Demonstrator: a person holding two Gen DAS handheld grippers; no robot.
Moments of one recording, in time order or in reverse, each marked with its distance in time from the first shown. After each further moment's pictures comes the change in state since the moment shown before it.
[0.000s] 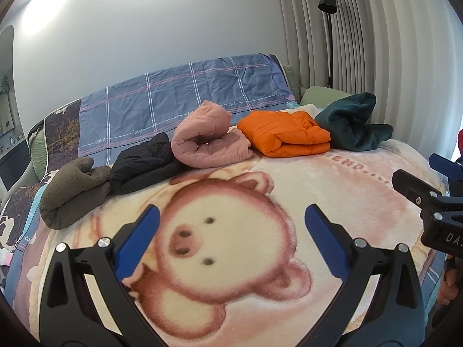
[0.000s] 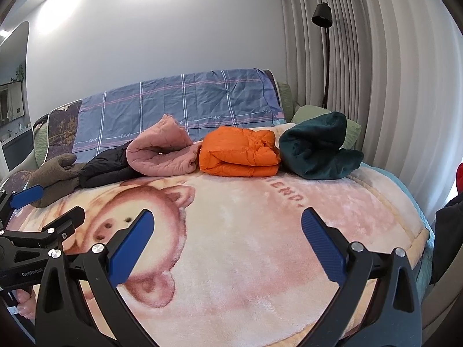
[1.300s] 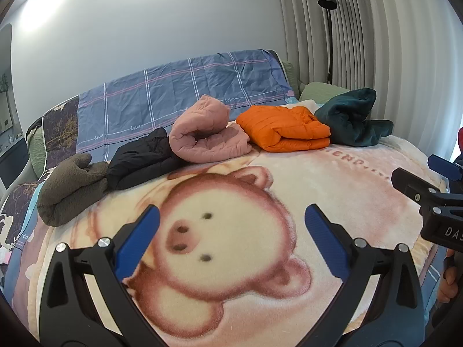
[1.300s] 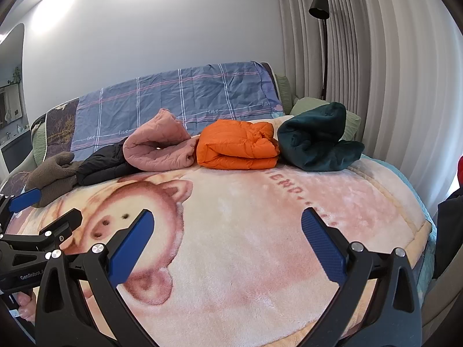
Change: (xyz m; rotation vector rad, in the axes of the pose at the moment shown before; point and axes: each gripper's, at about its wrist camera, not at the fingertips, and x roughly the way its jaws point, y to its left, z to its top) left arm 0.006 -0.002 -0.010 0.002 0.012 -0.004; right arm 0.007 -0.005 -0.006 0.013 0.024 -0.001
